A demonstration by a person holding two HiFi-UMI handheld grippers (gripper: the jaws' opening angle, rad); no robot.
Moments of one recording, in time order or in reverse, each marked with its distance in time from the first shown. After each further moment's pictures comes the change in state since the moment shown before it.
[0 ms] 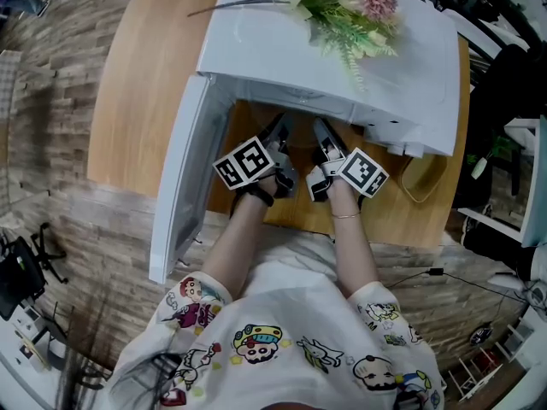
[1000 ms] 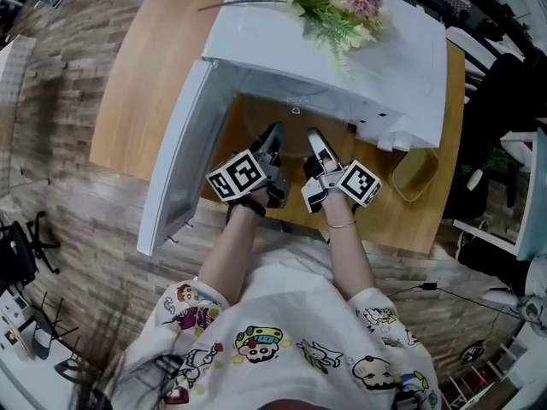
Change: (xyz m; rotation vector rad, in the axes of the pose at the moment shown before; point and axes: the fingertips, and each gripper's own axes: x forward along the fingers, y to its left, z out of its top) left arm -0.045 -0.024 -0.016 0.060 -0.078 -0.015; right arm -0.039 0.029 -0.016 0.092 0.036 0.173
